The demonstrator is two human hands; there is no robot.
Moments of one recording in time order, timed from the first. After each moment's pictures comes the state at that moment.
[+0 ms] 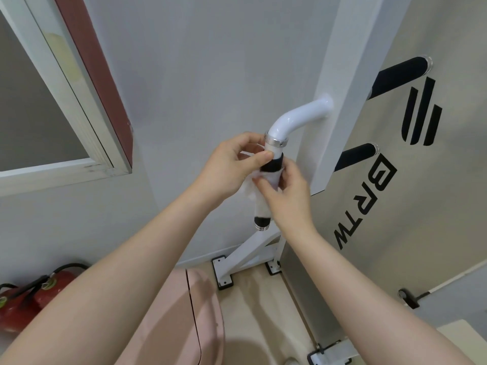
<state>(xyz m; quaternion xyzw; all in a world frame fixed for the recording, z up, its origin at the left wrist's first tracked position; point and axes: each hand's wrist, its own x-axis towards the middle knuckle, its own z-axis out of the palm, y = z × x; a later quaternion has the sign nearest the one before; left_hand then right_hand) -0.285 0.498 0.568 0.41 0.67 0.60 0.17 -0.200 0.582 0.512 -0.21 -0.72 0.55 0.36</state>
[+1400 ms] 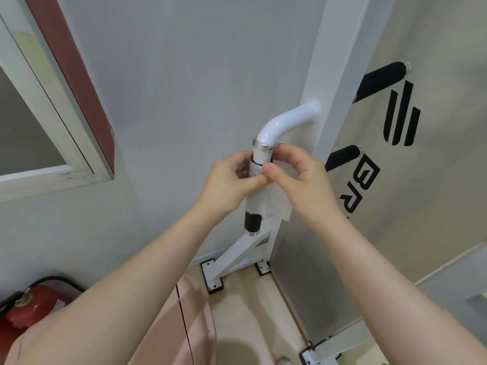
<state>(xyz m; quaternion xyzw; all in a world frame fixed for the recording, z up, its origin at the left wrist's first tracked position) -0.280 0.512 0.534 0.40 0.63 0.63 0.20 -0.174 0.602 0.555 -0.14 -0.79 0.50 0.34</state>
